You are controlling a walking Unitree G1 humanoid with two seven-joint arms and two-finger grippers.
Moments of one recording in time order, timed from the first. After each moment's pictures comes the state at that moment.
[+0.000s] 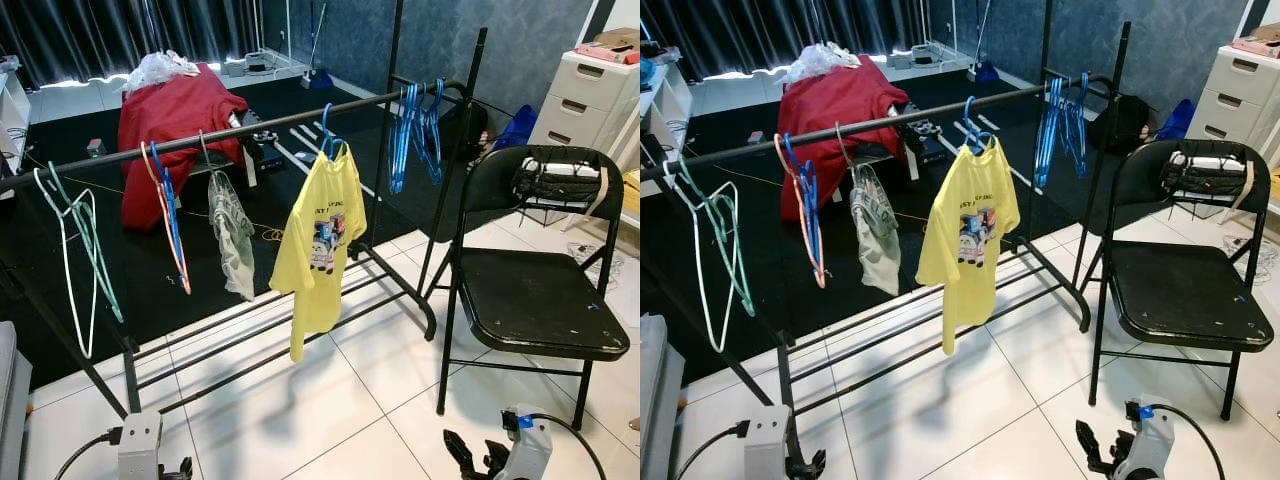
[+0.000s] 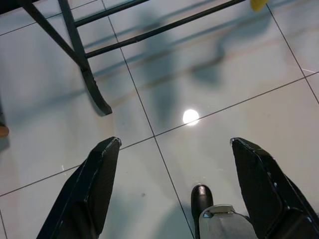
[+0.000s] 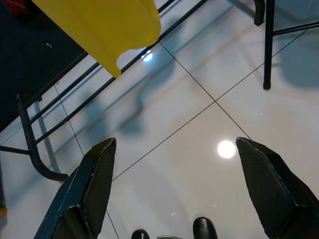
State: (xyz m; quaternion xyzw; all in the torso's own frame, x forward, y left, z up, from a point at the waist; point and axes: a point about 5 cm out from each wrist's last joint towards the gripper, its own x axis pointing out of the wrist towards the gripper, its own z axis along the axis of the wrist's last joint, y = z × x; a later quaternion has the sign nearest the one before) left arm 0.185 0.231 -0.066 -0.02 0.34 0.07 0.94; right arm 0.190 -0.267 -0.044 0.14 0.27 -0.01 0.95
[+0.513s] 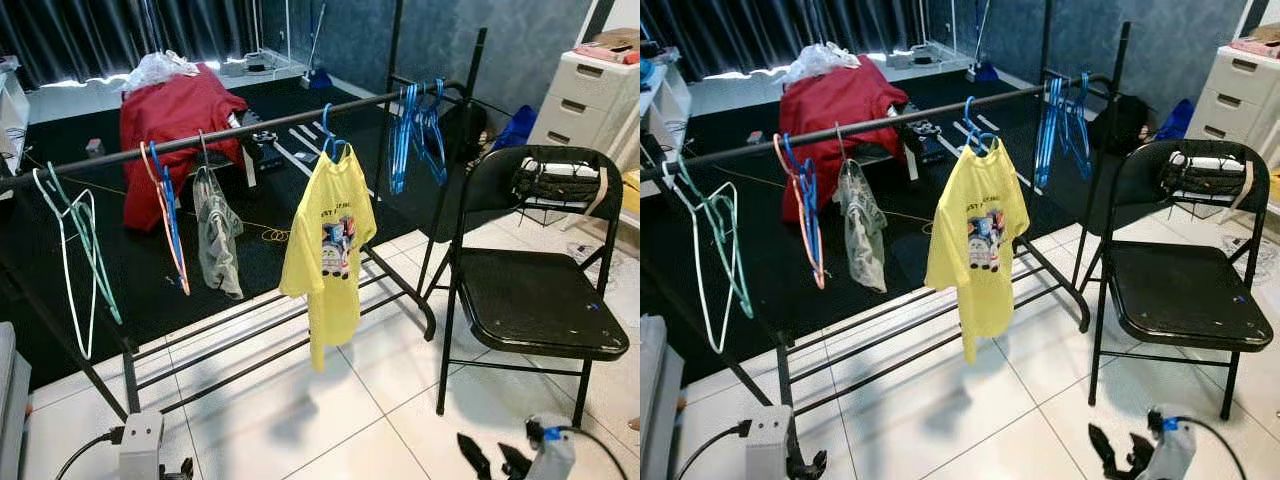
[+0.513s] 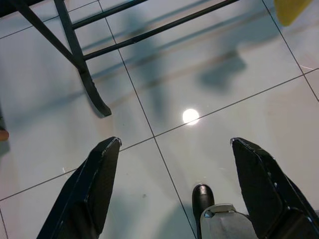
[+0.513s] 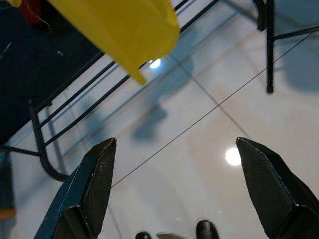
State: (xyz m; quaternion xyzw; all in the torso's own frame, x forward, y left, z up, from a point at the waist) left arm 0.185 0.230 -0.066 -0.01 0.34 0.06 0.94; right arm 0.170 -0.281 -0.044 0.16 0.26 0.01 0.95
